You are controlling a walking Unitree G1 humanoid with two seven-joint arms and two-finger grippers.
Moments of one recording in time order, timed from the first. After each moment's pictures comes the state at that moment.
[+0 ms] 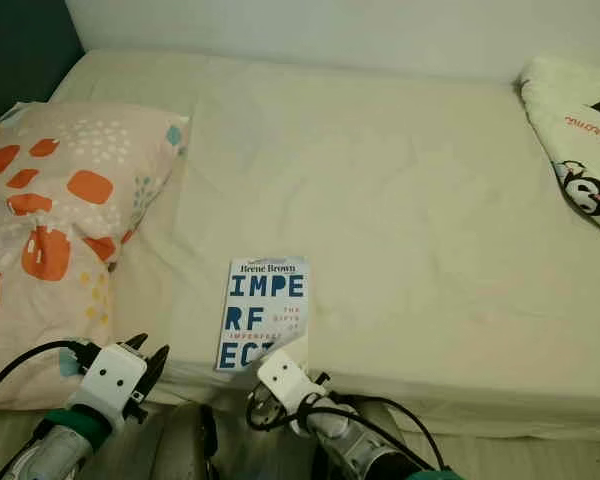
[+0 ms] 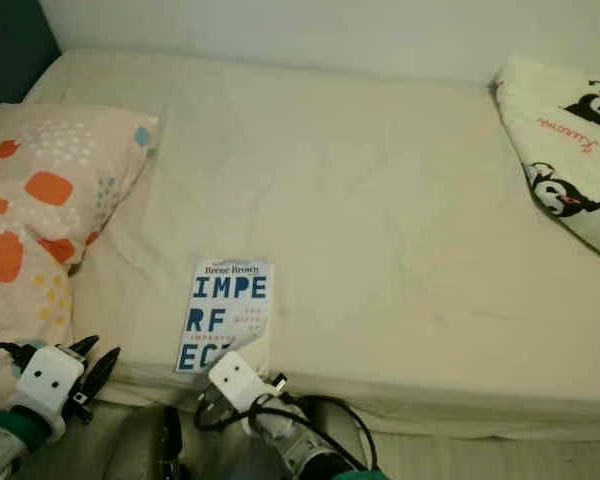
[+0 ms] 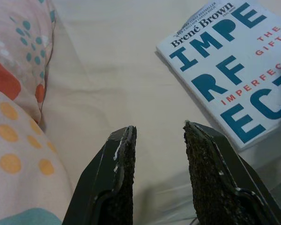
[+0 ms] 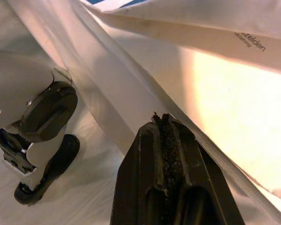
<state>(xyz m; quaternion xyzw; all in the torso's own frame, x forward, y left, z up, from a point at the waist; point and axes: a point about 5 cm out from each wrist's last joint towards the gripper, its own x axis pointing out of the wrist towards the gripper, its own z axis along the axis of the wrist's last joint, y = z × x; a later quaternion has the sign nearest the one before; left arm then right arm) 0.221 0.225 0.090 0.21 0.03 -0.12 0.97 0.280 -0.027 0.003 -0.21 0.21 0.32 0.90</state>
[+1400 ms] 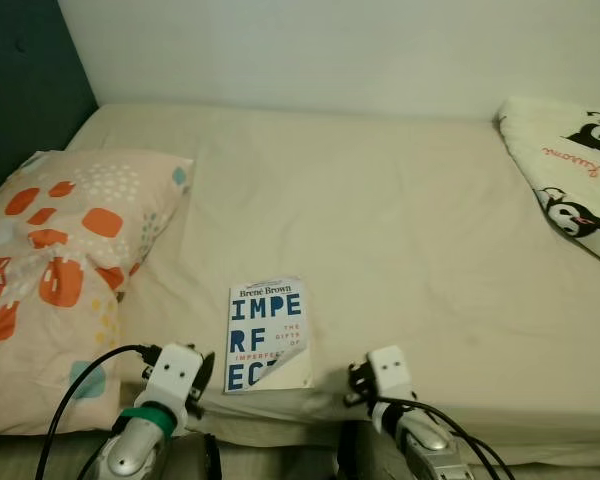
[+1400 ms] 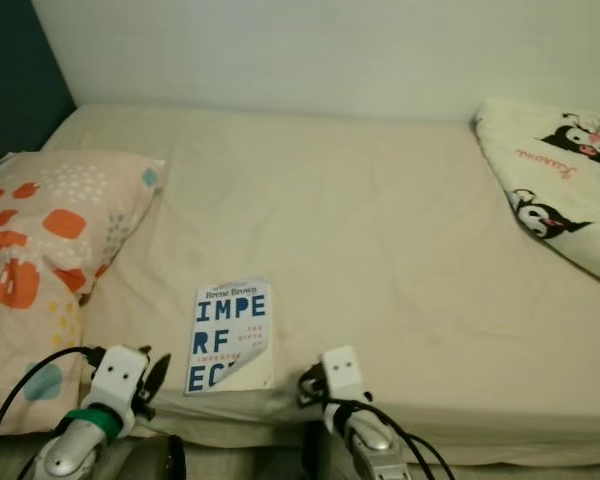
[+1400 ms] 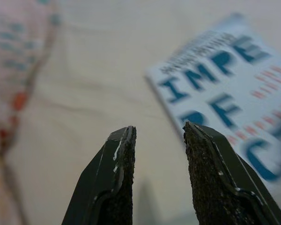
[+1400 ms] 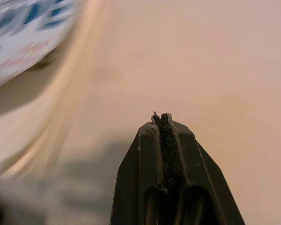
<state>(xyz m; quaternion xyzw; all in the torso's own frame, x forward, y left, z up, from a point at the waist) 0.255 0.171 0.047 0.13 0.07 -0.06 0.99 0.280 -0.157 0.001 0.01 0.17 0.08 0.98</state>
